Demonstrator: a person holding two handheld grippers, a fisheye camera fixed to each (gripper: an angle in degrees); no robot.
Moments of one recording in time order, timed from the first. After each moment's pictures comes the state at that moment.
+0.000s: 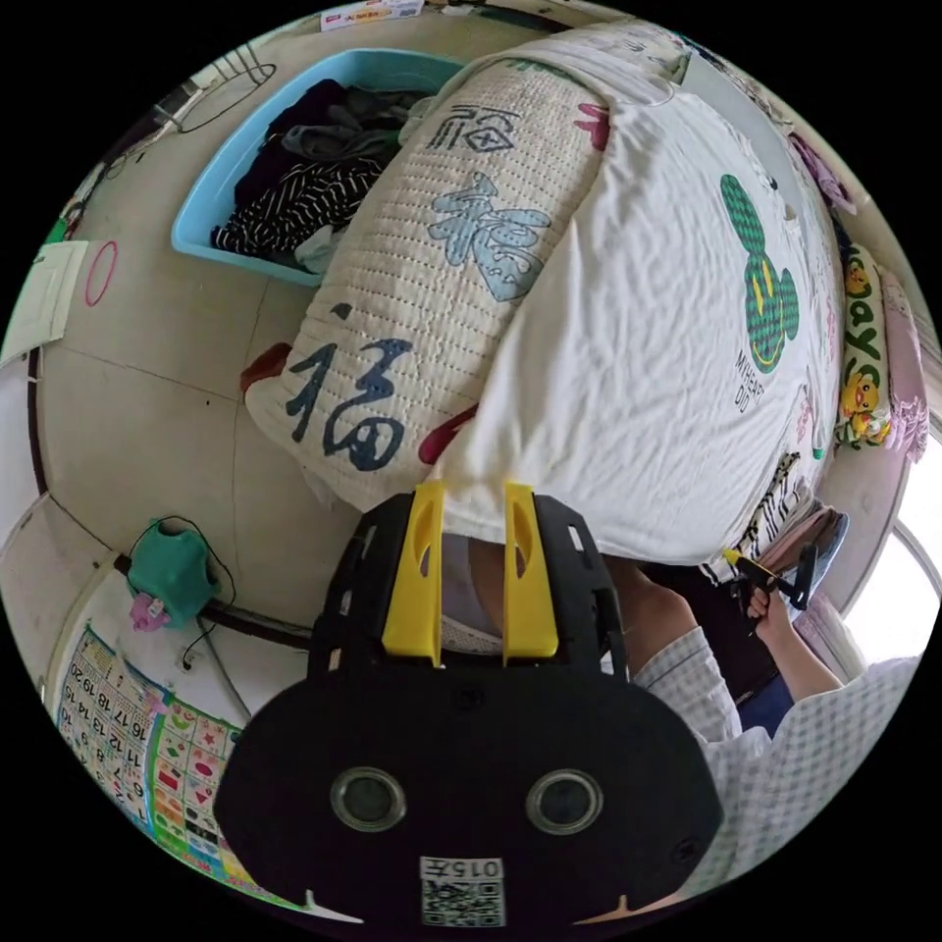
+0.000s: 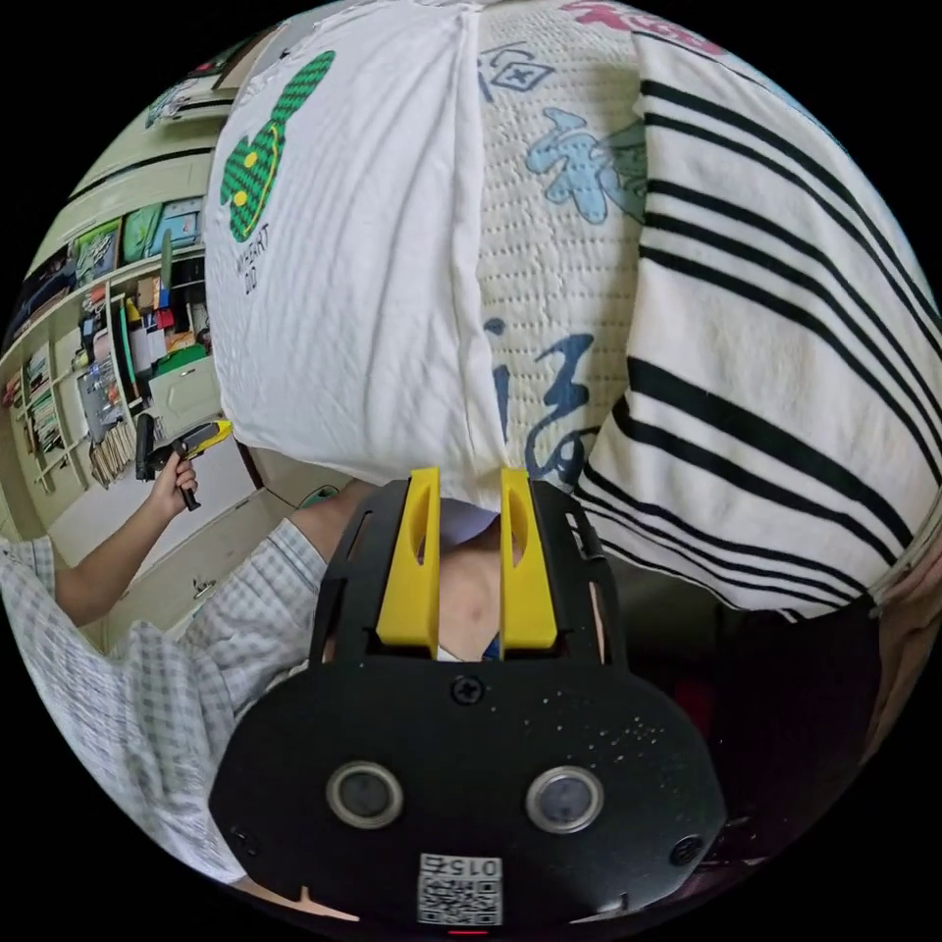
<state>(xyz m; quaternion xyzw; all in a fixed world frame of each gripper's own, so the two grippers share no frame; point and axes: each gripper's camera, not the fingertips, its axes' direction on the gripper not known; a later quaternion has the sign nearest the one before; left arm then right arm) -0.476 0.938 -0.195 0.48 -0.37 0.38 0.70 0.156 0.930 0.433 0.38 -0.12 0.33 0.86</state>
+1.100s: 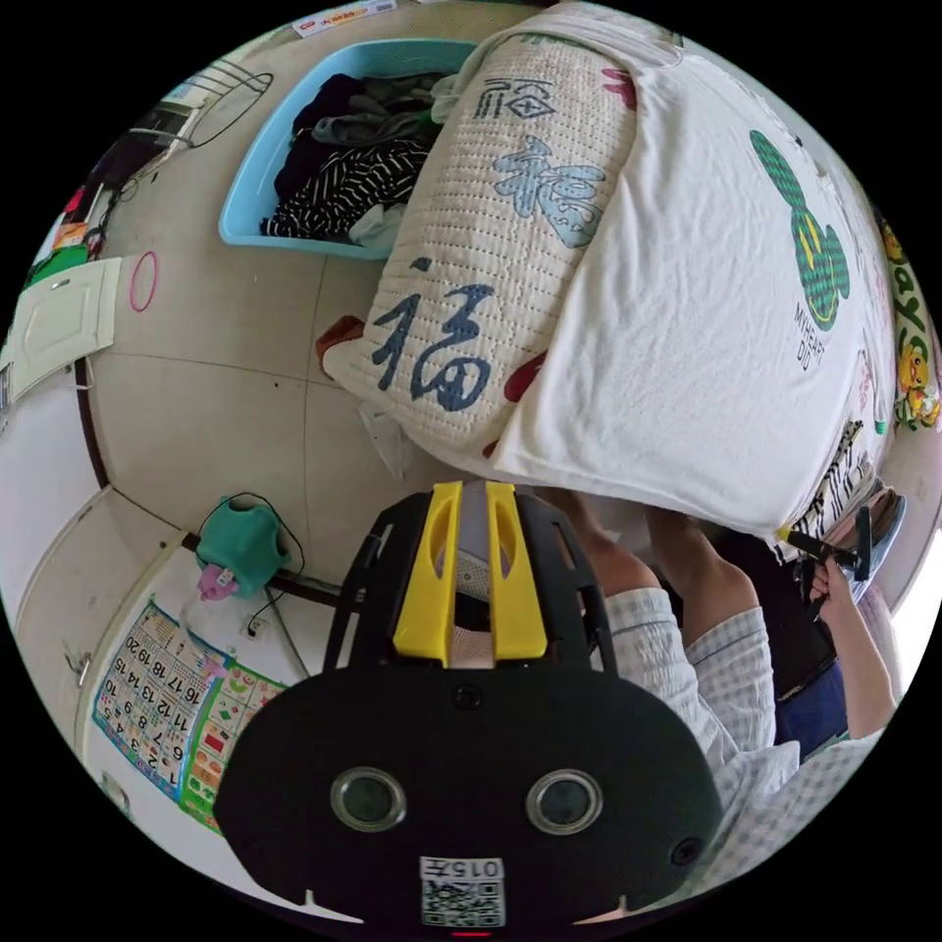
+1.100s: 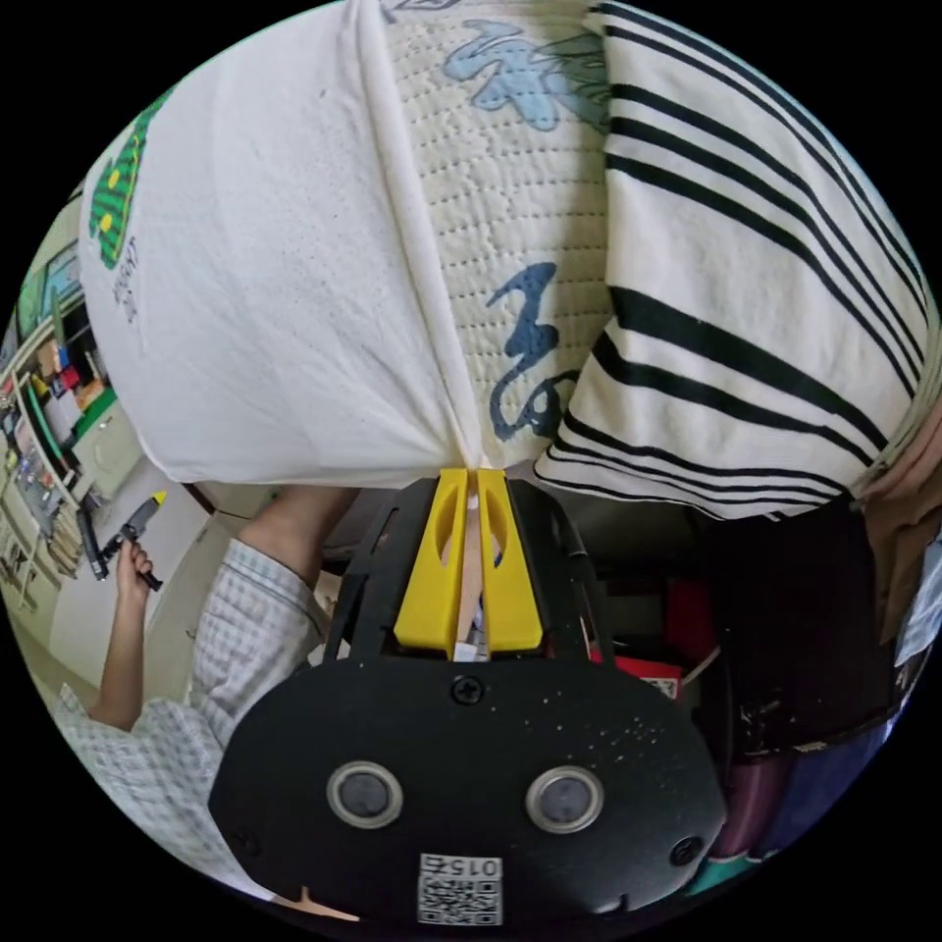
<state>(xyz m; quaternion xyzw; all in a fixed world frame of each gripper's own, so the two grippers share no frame) -0.495 1.052 -0.141 0.52 -0.43 0.29 0.68 0.168 0.914 0.436 0.30 -0.15 0.44 0.83</state>
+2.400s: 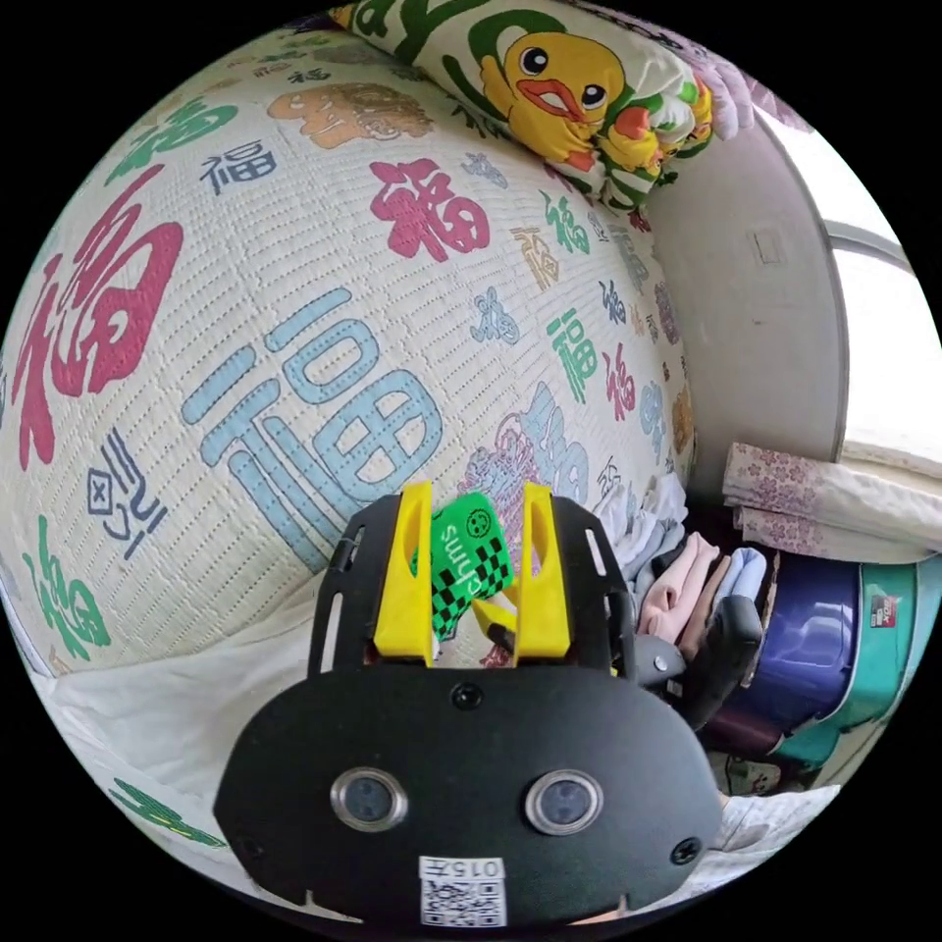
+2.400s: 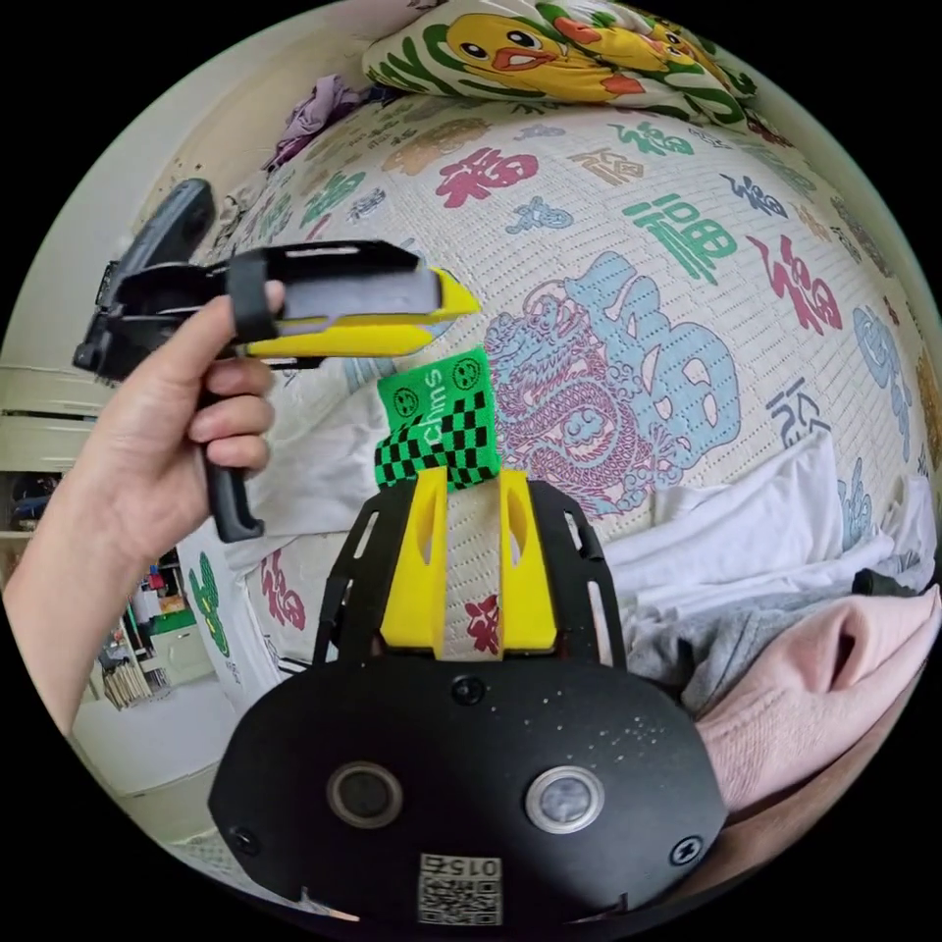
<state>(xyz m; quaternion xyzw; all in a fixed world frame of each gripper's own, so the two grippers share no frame) 0.138 1.147 0.655 0.24 -0.54 0.62 0.51 0.359 1.225 0.372 0.63 -0.04 0.47 0.62</state>
